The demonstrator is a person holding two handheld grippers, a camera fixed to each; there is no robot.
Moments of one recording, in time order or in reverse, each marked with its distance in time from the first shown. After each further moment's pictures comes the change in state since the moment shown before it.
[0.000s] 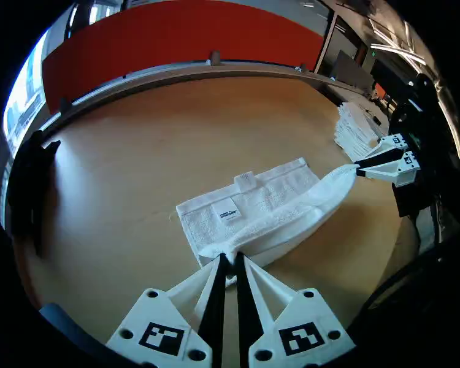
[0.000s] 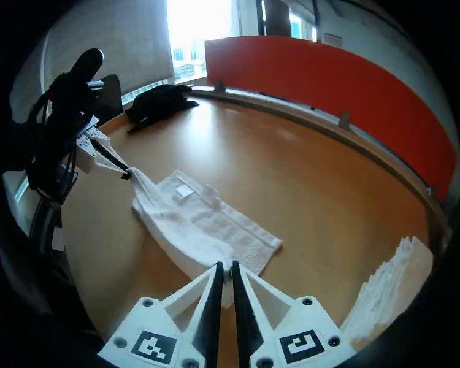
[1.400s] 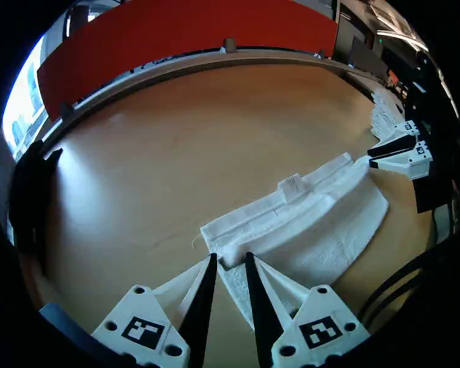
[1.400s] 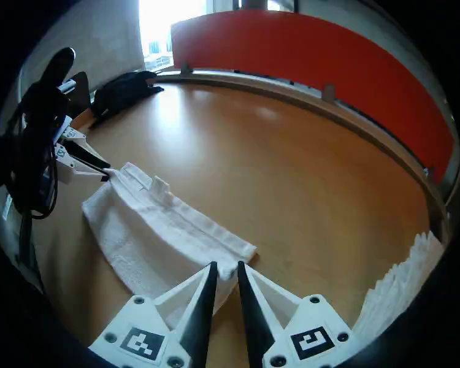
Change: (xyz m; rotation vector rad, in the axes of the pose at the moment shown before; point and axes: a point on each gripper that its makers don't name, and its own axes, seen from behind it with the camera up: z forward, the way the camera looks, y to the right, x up) left arm 0.014 -0.048 0.073 0.131 -0.023 0.051; right arm -0.014 0.057 0.067 -0.121 -0.073 0.079
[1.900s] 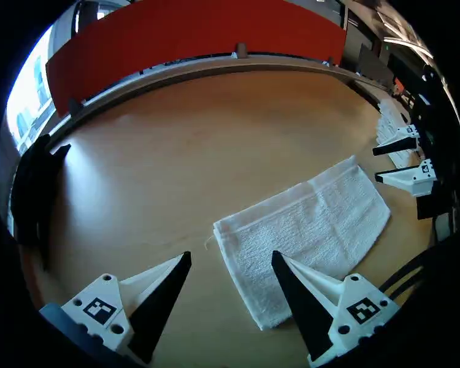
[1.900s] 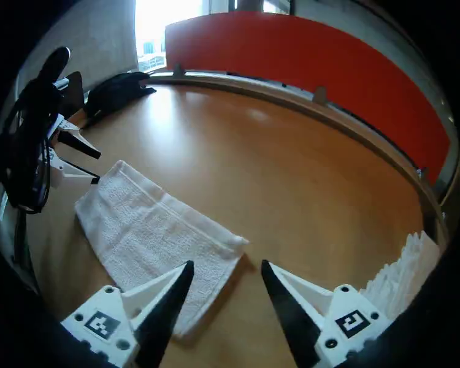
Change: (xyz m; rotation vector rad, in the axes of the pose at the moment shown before) left arm 0.002 -0.014 -0.011 0.022 0.020 -0.045; right arm 0.000 0.009 -0.005 -0.038 0.012 -0.001
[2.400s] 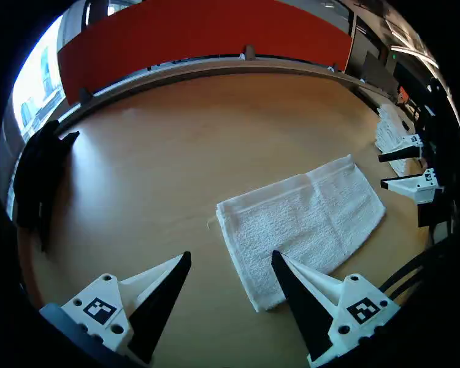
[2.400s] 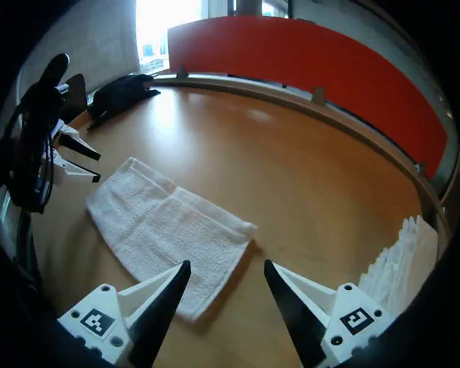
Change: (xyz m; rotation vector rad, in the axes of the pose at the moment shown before) left arm -0.022 0.001 -0.022 0.009 0.006 -0.053; right arm -0.013 -0.015 -0.022 0.007 0.009 0.012
